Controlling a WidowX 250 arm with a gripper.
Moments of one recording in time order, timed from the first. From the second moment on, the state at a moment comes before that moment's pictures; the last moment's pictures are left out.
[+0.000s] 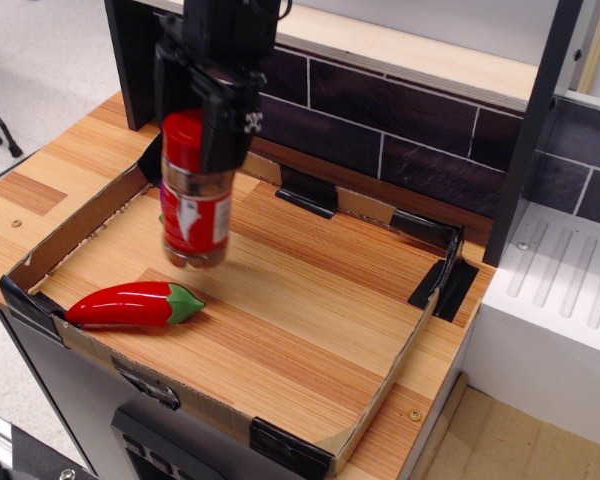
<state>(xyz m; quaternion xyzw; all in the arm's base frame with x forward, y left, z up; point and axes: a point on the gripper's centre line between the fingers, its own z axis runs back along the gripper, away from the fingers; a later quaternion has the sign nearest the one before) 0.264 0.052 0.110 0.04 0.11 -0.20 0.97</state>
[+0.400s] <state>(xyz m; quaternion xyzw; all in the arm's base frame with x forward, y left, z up) 0.270 0.047 0.119 0.15 0.11 -0.20 0.96</state>
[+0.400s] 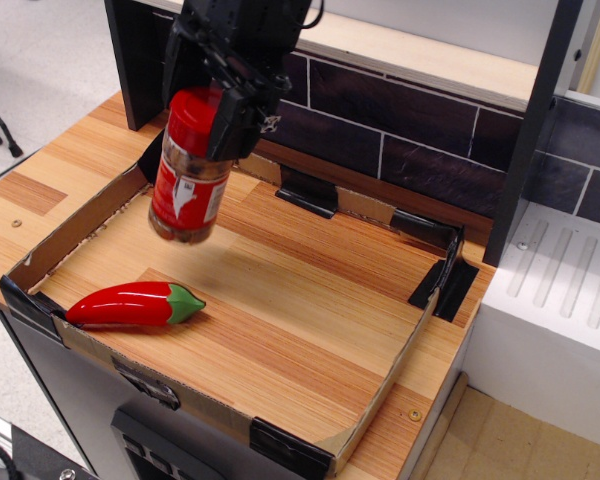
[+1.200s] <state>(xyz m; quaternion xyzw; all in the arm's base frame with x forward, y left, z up) 0.273 0.029 0.077 0.21 0.15 -0.18 0.95</state>
